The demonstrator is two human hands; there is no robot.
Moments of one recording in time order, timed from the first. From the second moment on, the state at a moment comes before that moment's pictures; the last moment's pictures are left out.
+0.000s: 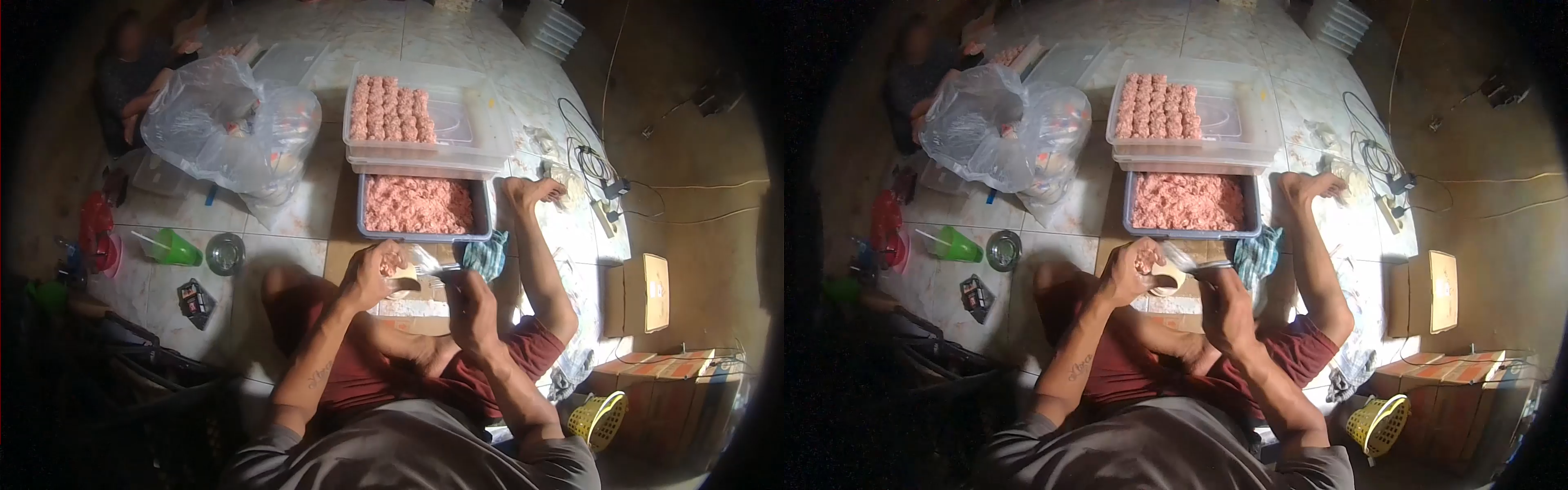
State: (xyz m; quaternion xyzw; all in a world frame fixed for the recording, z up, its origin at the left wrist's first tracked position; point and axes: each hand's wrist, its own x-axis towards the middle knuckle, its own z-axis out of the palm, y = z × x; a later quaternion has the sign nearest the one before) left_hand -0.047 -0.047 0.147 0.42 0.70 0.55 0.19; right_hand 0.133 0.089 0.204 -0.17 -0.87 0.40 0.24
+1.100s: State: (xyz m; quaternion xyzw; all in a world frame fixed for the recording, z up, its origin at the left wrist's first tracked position) left_hand -0.037 -0.044 0.148 0.42 0.61 0.65 0.16; right_hand 0.141 0.080 0.224 -0.24 -0.83 0.46 0.22
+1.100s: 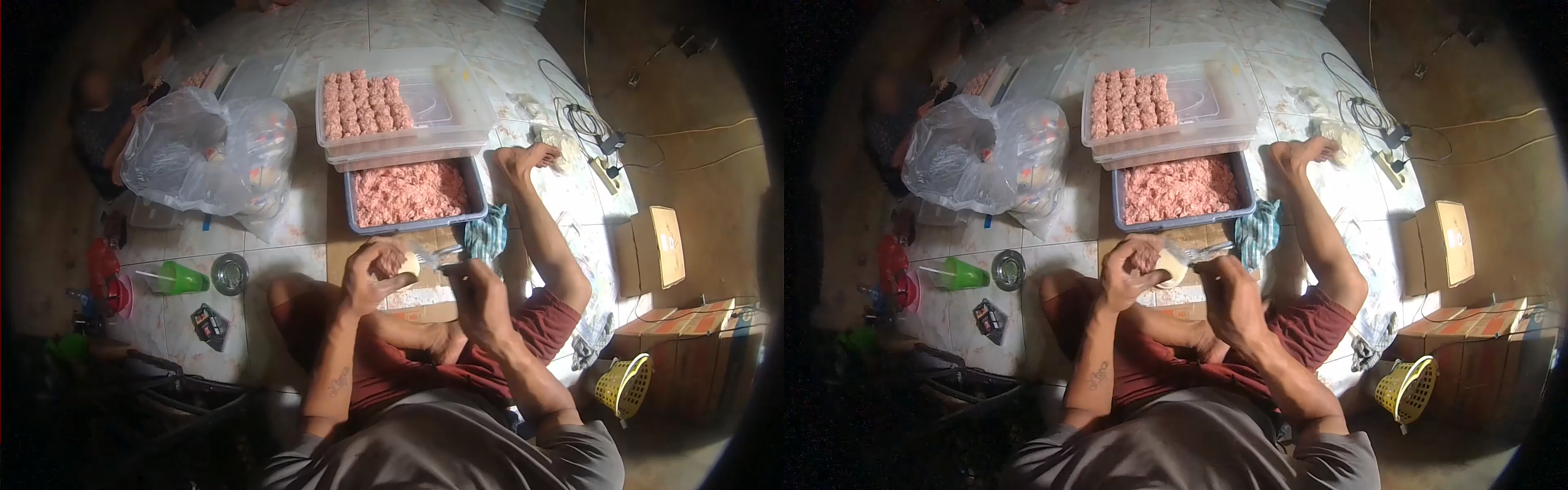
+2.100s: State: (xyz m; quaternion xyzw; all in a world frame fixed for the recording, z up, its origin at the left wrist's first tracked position) left_hand -0.041 -0.016 0.127 0.31 0.60 0.66 0.32; right_hand 0.063 0.169 0.209 -0.14 -0.92 0.34 0.17
